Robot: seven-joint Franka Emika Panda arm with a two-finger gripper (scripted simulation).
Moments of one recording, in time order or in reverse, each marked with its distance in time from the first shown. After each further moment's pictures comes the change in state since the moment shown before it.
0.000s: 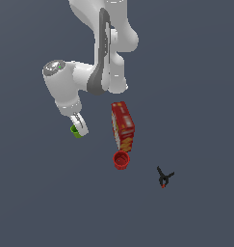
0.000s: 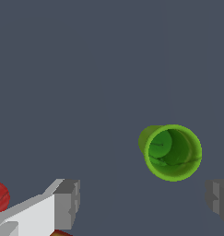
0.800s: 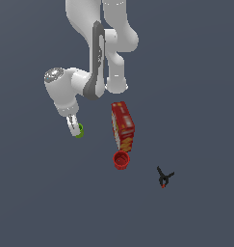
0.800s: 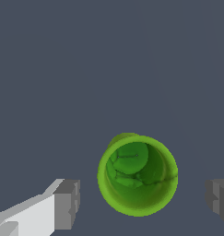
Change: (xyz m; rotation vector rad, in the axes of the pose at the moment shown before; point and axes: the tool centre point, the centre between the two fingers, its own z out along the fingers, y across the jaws) arm 0.007 0.048 0.039 -0.023 0.009 0.211
